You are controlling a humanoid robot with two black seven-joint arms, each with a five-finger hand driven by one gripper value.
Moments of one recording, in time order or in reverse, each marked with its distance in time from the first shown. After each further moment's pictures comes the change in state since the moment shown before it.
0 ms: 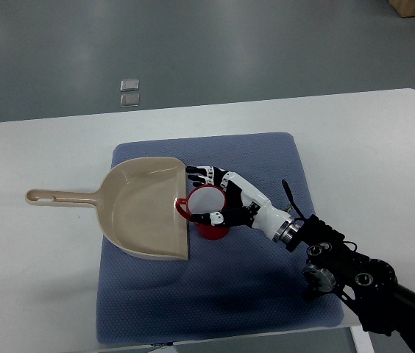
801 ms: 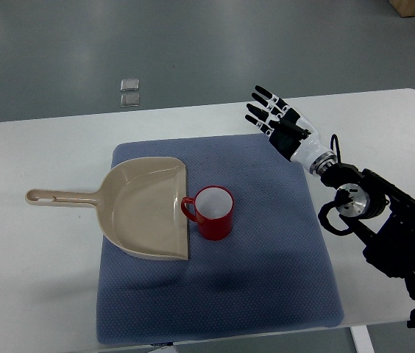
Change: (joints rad) left arm 0.000 0.000 0.000 -0.001 0.000 0.000 0.000; right arm 0.177 -0.115 0.216 -0.018 0.809 0.000 -0.463
